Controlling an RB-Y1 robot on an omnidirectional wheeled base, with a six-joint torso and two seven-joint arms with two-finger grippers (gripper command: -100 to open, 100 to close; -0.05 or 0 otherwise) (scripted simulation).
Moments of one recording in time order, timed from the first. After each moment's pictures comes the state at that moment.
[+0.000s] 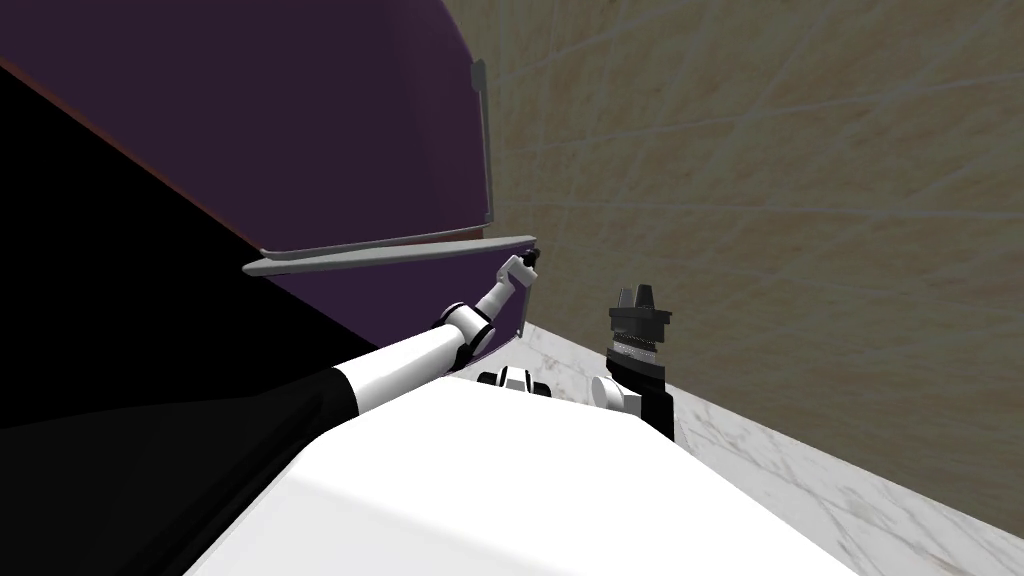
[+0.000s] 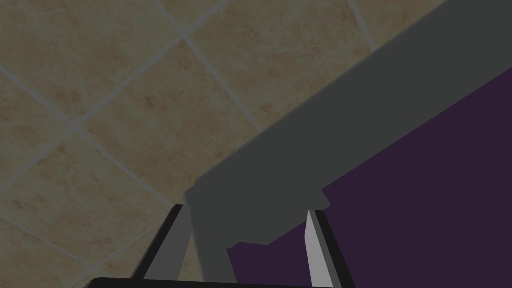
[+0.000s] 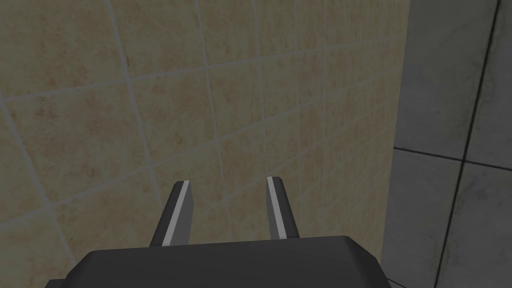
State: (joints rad) left arm -1.04 -0.04 -0.14 -1.02 -0.35 0.59 -0.09; right arm 0.48 0.02 0.02 -2.34 0.04 -0.42 0.00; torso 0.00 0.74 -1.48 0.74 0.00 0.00
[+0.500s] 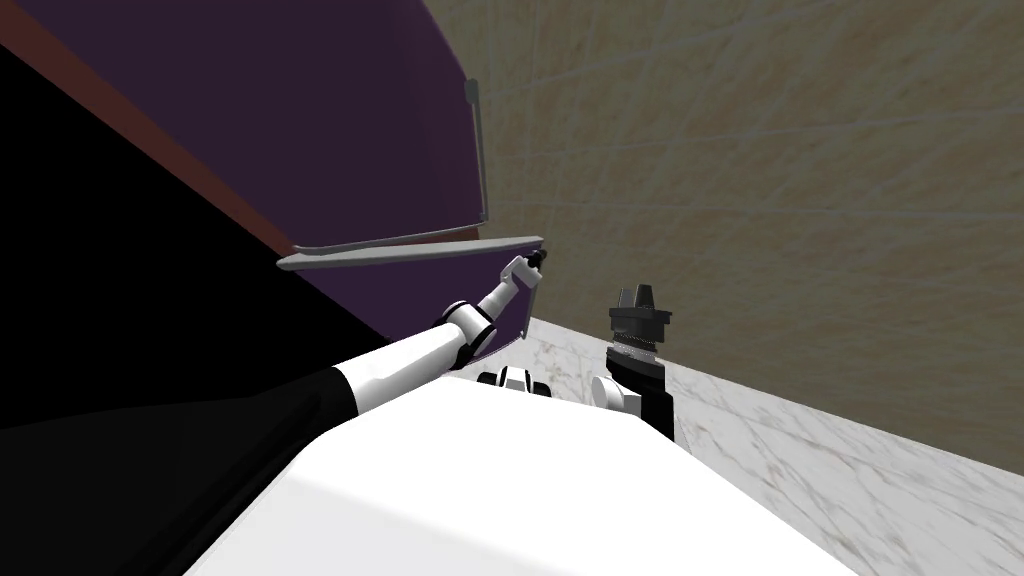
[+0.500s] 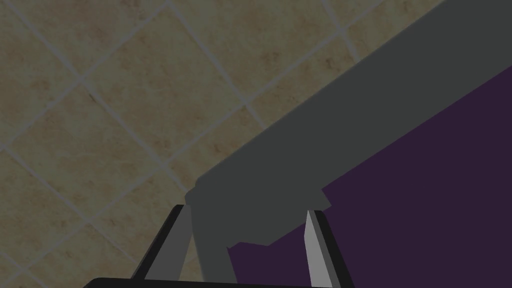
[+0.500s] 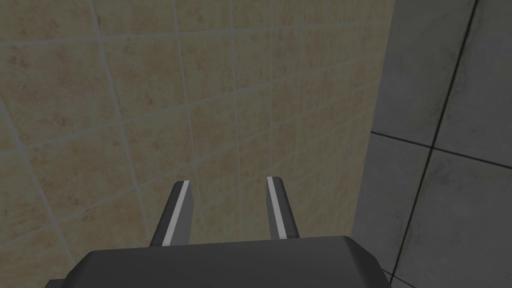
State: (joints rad) left arm -1.06 -0.04 -0.20 -1.00 -0.28 0.56 -0.10; right arm 0.48 0.02 0.02 -2.34 0.04 -0.42 0.00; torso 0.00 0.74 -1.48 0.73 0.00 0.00
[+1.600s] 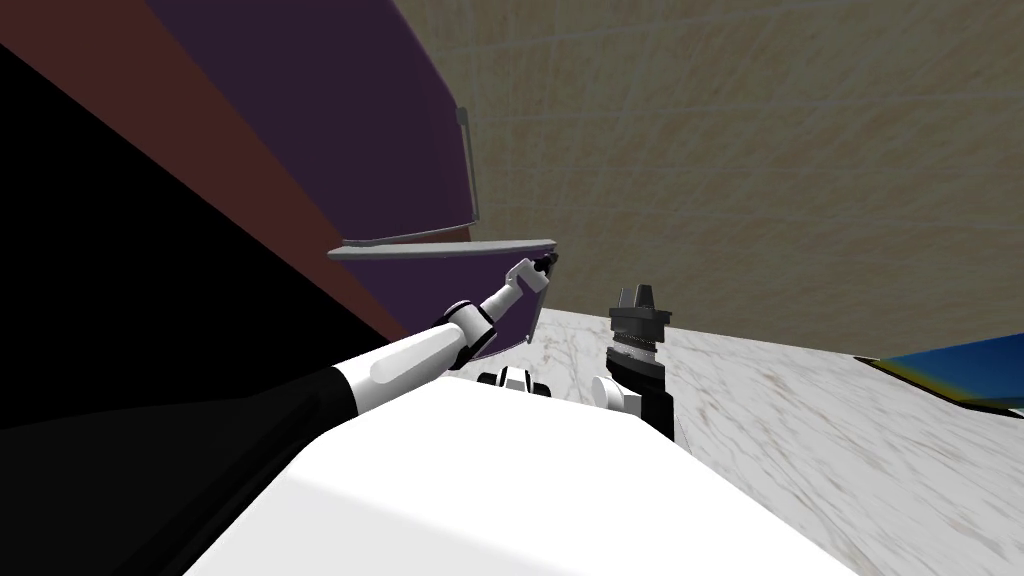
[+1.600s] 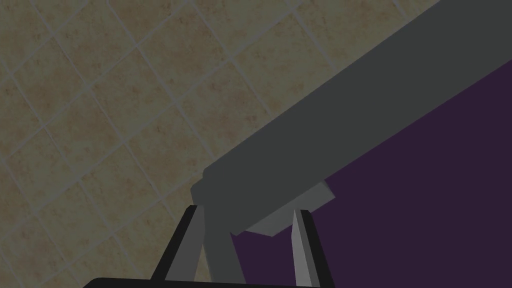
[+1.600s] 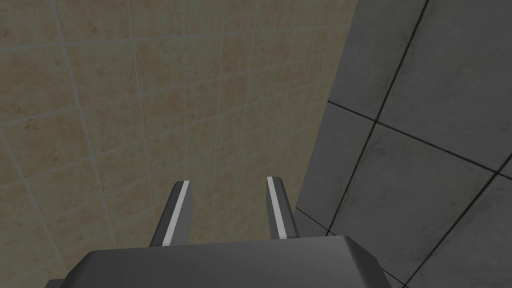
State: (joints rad) left arm -1.07 -0.04 -0.32 -1.02 -0.15 0.54 -0.11; right arm 0.48 0.02 0.02 -2.34 0.04 -0.42 0.00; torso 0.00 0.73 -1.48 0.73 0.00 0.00
